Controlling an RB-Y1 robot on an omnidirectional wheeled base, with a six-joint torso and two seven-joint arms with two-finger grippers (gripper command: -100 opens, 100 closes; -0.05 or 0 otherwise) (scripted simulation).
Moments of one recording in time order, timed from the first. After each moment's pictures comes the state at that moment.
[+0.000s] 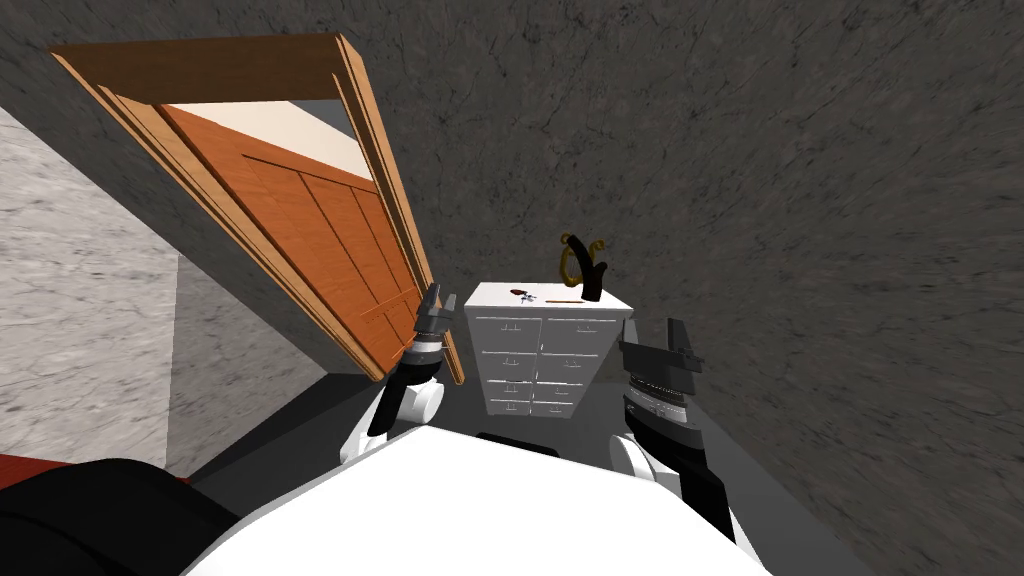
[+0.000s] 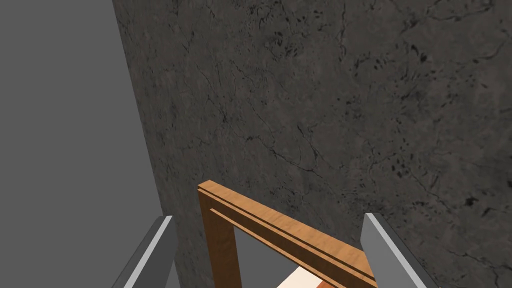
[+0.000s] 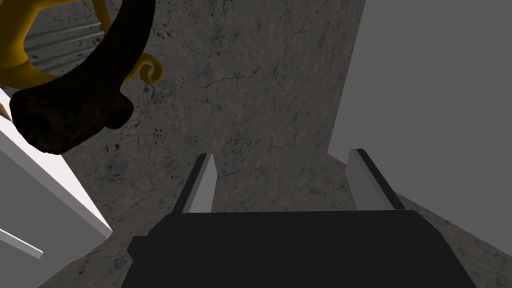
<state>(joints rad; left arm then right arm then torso) 0.39 0.12 -0.02 -2.26 0.08 -0.47 -0.07 0.52 0.01 0.04 -2.26 -0.04 -0.63 -0.13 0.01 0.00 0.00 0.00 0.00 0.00</state>
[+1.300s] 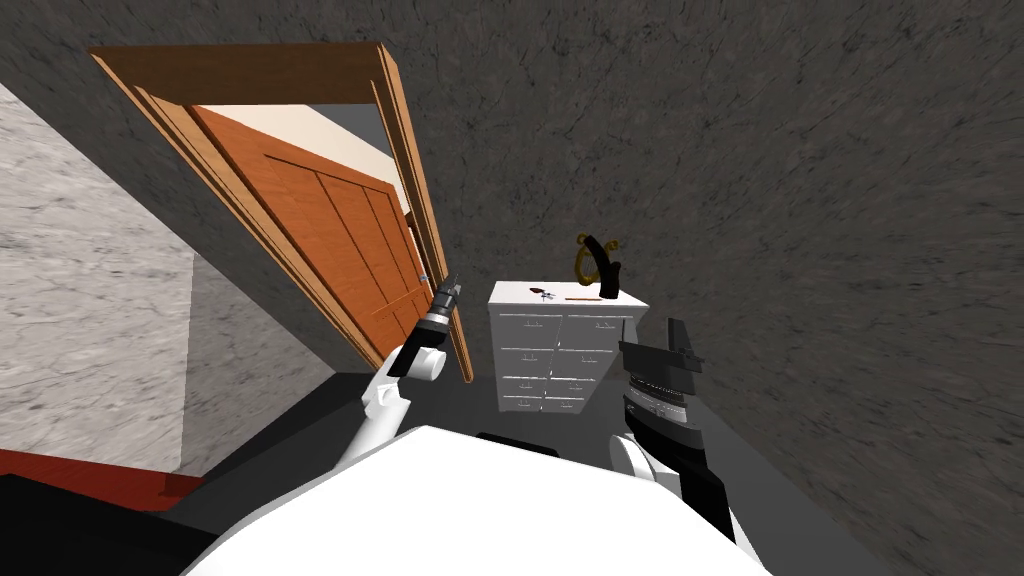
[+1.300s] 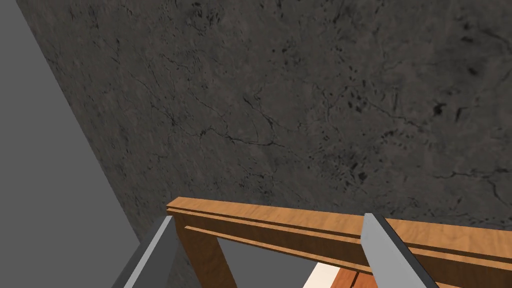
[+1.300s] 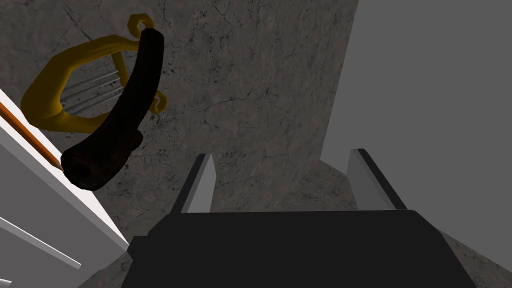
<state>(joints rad) 0.13 0.22 0.08 -2.18 0.03 -0.12 -0.15 0.52 0.01 0.04 -2.26 -0.04 -0.63 -0.13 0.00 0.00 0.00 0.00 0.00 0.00</state>
